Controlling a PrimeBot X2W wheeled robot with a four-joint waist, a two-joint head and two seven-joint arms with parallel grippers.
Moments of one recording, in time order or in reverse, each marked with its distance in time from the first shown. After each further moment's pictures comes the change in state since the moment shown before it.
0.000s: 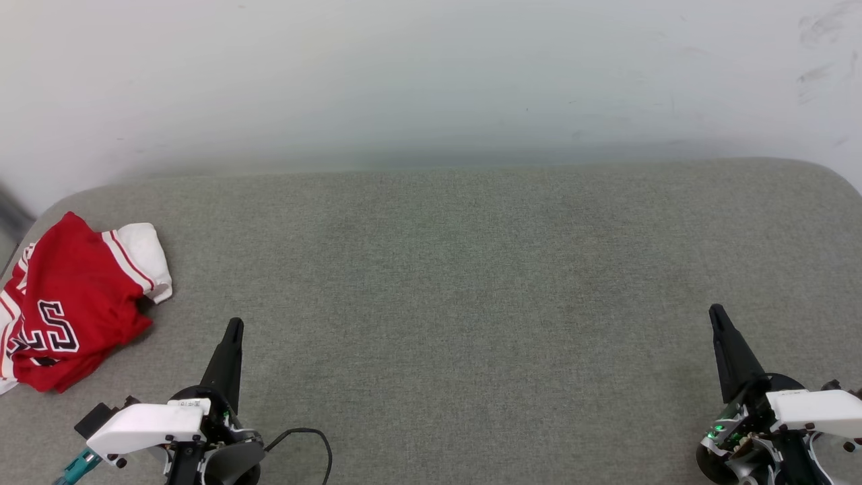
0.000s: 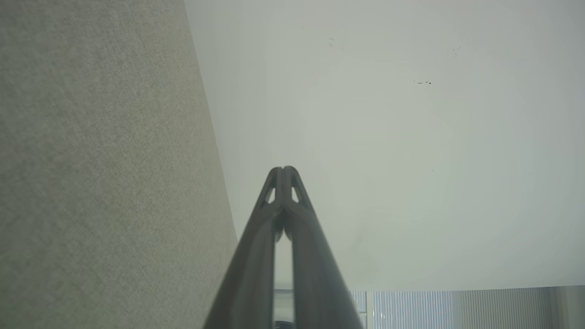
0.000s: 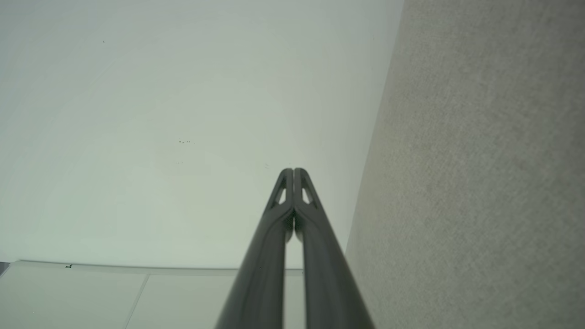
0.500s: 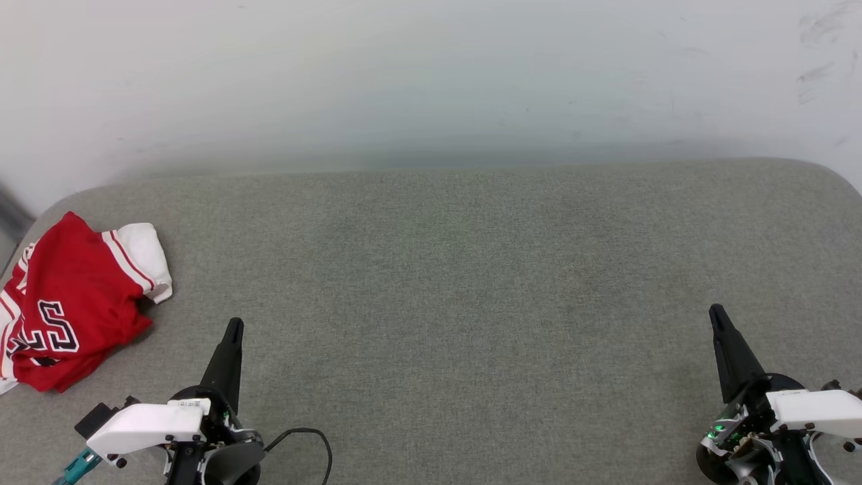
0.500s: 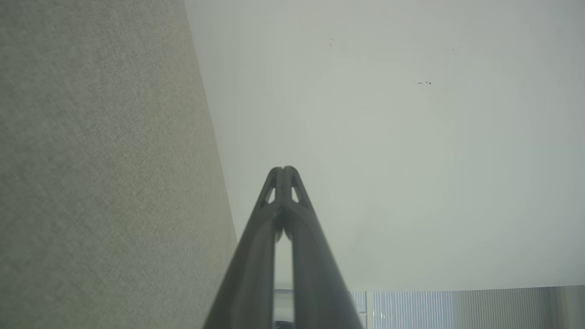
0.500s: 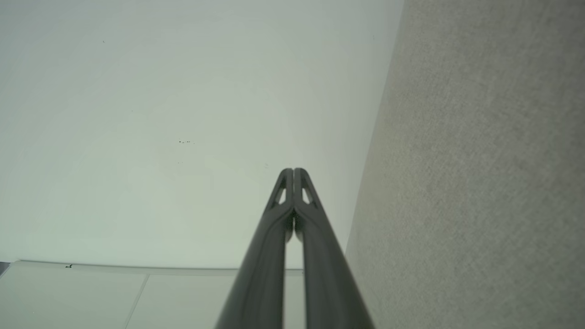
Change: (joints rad) left arm 0.000 0.000 0.000 0.000 0.000 0.000 0.000; right arm 0.000 0.000 0.000 0.000 0.000 0.000 0.000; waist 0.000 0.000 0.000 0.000
